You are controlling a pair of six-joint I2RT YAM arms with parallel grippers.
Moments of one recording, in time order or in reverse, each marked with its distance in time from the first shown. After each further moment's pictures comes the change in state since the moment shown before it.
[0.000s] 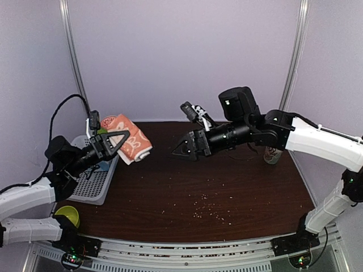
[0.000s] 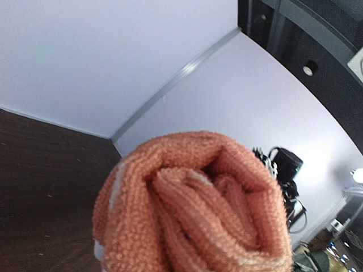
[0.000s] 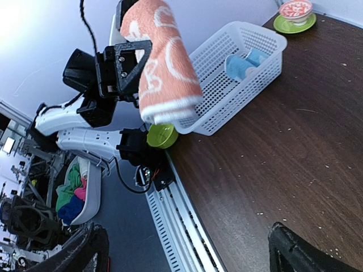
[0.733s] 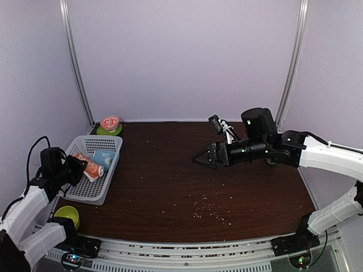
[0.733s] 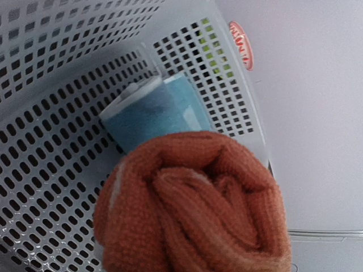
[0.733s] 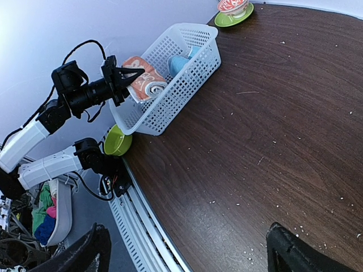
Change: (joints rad) left arm 0.613 -0.185 -0.050 -0.921 -0.308 -0.061; right arm -0.108 -0.195 -0.362 0.154 0.112 0.035
